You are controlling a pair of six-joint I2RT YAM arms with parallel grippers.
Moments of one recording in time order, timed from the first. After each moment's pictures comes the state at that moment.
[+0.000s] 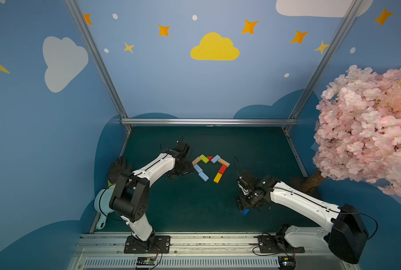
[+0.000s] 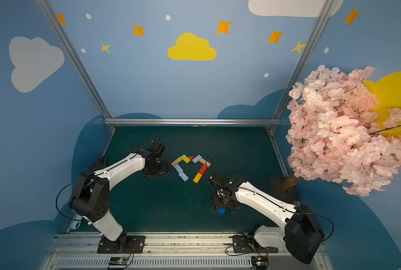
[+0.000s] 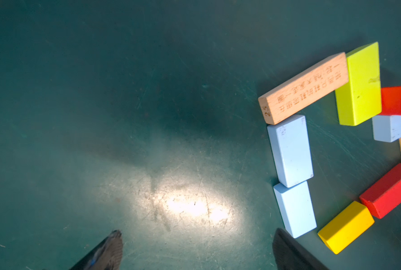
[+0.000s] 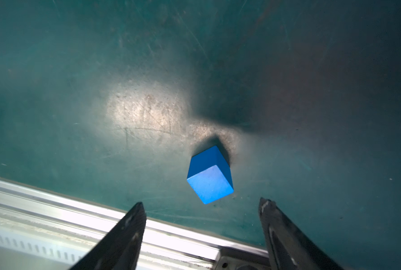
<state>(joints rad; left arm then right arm) -0.39 1.70 1.21 -0.82 -0.02 -0.75 0.82 1.27 0.83 -1.00 -0.02 0.49</state>
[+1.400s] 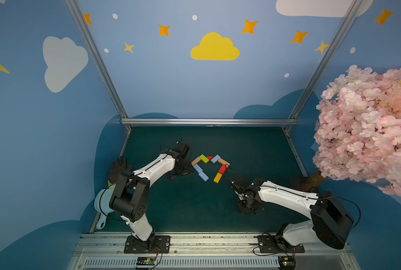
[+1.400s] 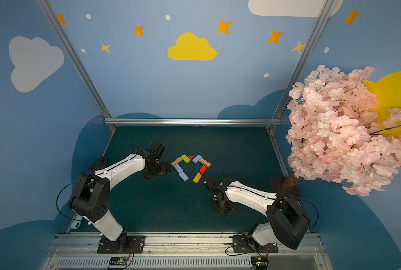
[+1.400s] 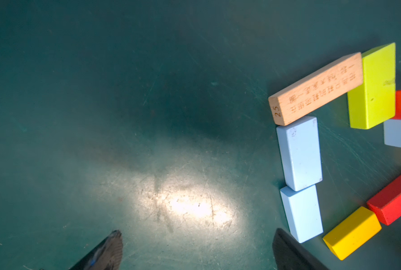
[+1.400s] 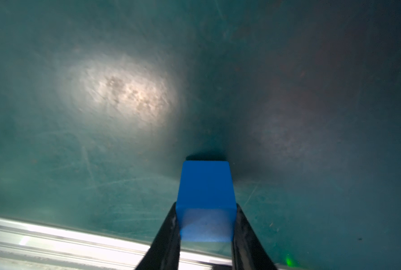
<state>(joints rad) -0.39 1.70 1.19 -0.81 -0.03 -0.77 0.86 1.43 0.81 -0.96 -0.01 0.46</state>
